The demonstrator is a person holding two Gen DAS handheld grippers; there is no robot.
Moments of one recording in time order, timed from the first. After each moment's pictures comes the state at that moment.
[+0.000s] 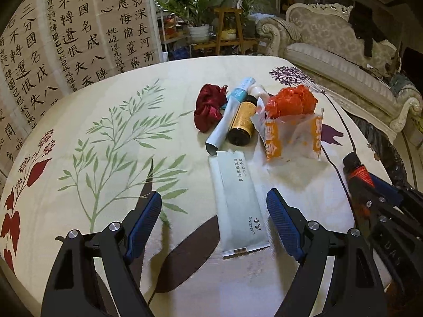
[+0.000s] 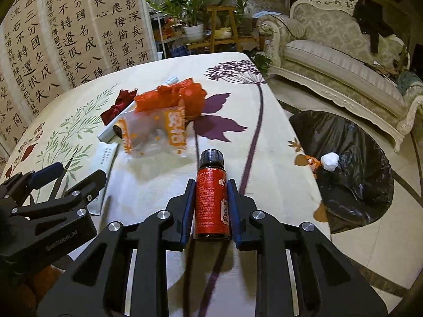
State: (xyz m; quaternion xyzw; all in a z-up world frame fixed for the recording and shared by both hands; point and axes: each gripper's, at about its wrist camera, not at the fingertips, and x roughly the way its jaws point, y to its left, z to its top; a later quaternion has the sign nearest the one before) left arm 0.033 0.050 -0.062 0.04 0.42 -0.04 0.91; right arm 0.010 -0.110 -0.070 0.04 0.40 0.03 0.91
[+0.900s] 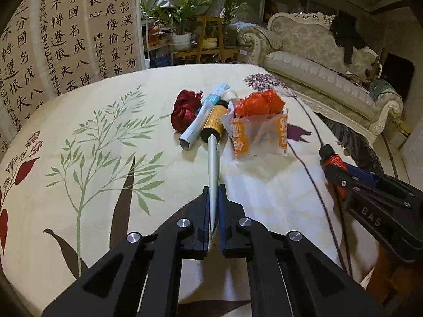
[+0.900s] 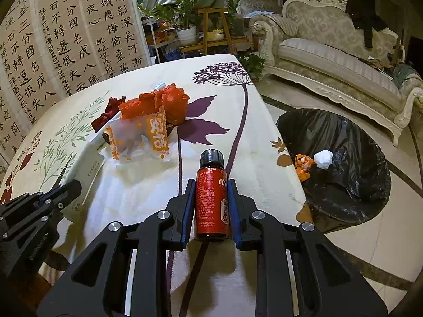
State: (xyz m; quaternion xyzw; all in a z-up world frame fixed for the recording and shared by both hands) left arm 0.008 0.044 -0.051 0.02 0.39 -0.10 0.91; right arm 0.008 -0.126 -0.069 0.05 0.40 0.02 0.92
